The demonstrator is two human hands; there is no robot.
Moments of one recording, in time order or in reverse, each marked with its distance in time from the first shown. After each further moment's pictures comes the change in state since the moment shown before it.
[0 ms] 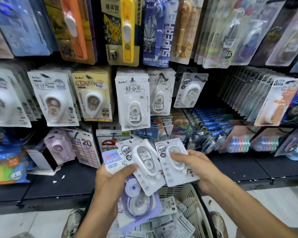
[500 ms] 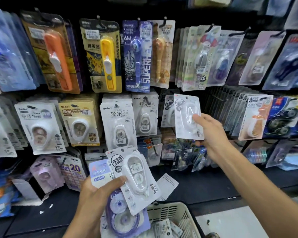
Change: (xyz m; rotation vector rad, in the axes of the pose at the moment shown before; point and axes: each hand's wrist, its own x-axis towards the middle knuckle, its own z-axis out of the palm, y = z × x) left_hand 0.004 0.033 0.010 -0.042 -0.162 0.109; right_hand 0.021 -0.114 -0.061 0.169 0.229 -0.446
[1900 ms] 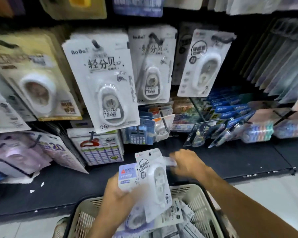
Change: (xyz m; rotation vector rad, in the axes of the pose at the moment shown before) left_hand 0.057 -0.121 -0.007 0.449 -0.169 -0.145; right_hand 0.066 0.268 0.025 -1.618 -0.799 -0.221
